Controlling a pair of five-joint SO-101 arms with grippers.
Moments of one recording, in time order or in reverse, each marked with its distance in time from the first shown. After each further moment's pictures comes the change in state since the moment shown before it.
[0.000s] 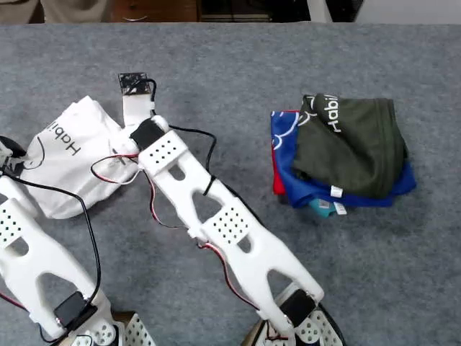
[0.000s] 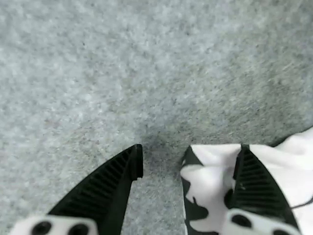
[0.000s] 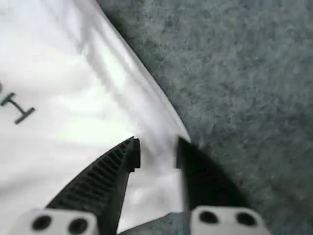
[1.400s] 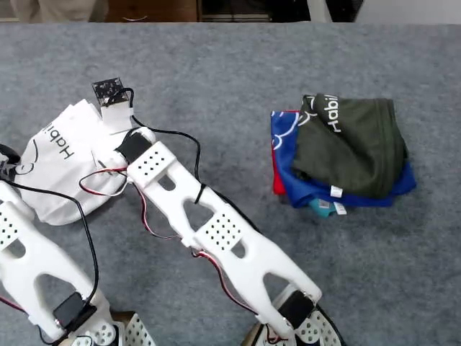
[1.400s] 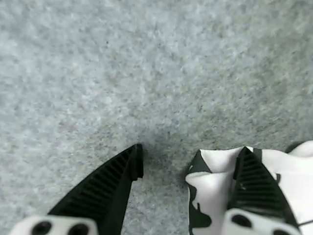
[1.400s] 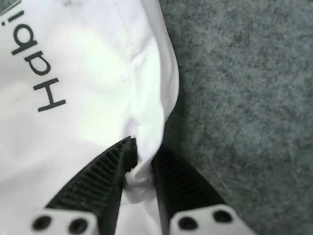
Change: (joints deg) left arm -2.4 2.5 -0.7 -1.1 0.0; right arm -4.1 1.7 -0.3 -6.4 7.9
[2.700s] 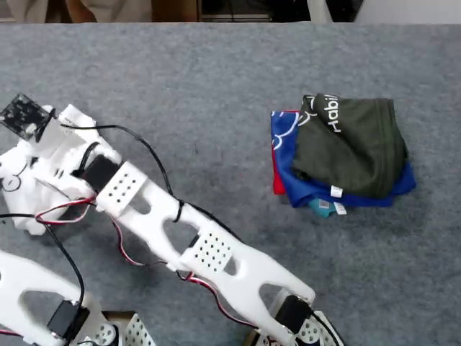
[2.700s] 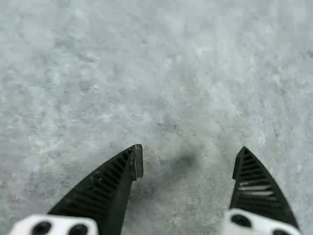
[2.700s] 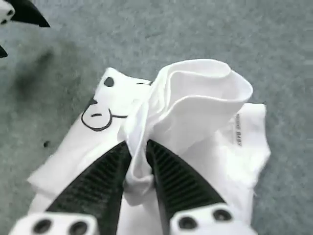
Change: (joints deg) left arm -17.6 0.5 -5.0 -10.0 29.7; right arm -10.6 -7.1 0.1 -14.2 26.2
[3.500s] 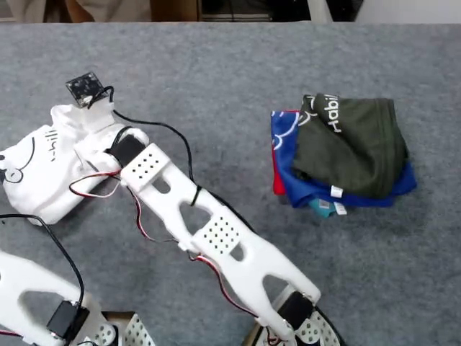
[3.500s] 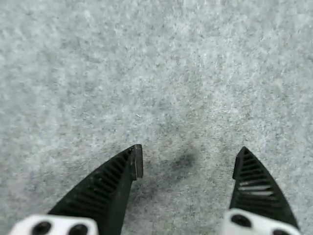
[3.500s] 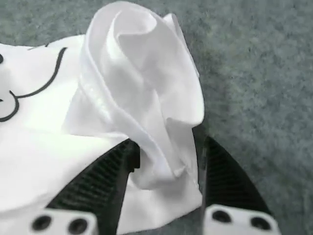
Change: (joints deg) left arm -0.1 0.0 0.0 0.0 0.5; right arm 8.9 5.0 0.0 7.3 -18.9
